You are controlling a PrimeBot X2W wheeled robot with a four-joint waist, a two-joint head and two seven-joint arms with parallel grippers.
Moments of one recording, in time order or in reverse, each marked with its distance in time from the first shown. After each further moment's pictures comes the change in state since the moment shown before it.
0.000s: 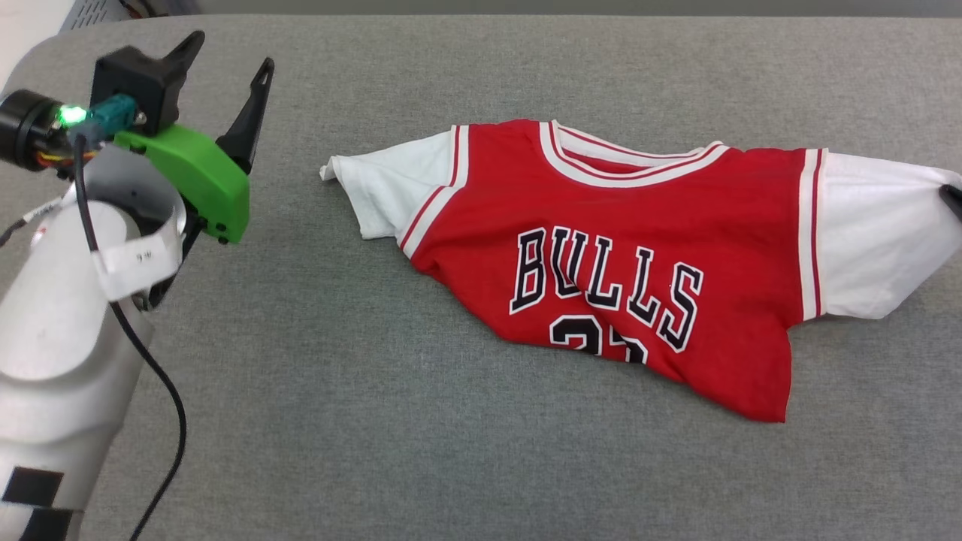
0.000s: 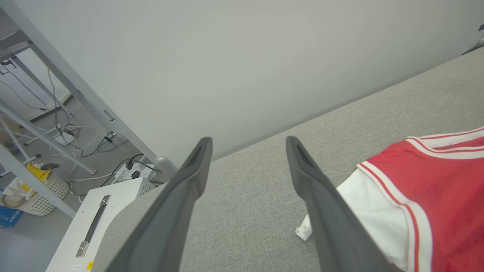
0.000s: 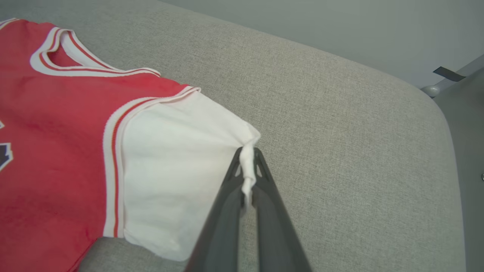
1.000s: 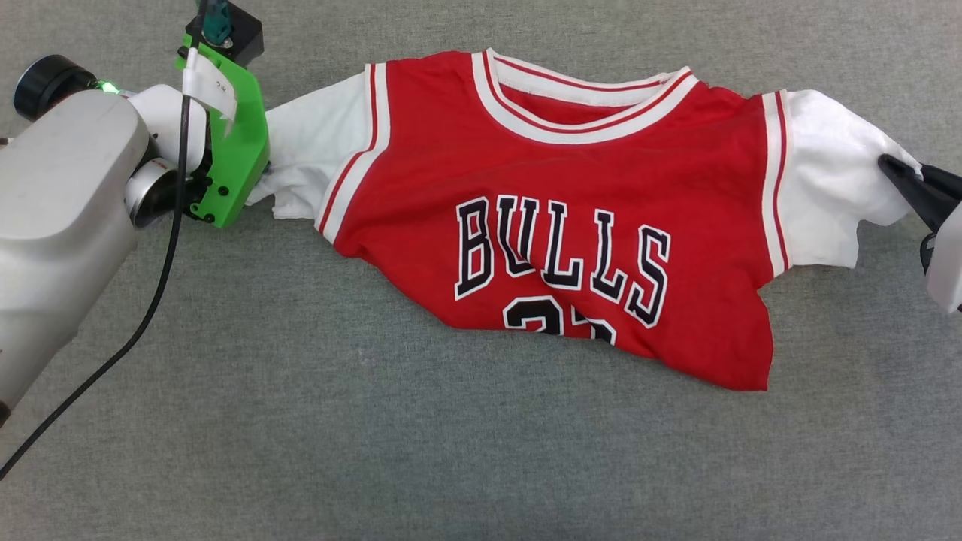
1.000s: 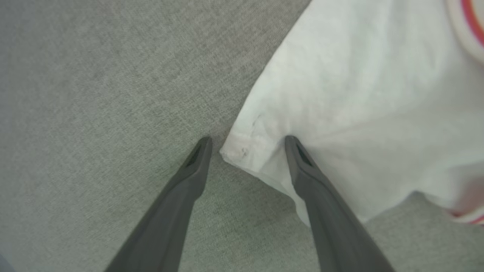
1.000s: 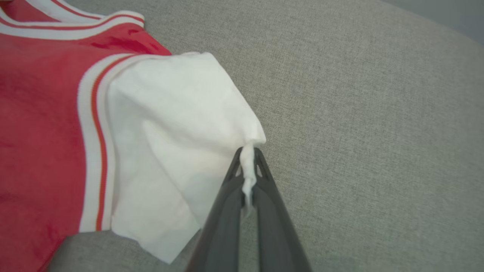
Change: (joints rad) left arm -0.500 0.132 -0.814 0.286 -0.597 0.000 0.682; right arm -0.025 0.091 -0.038 -0.106 -0.070 0.000 0.053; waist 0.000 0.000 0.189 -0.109
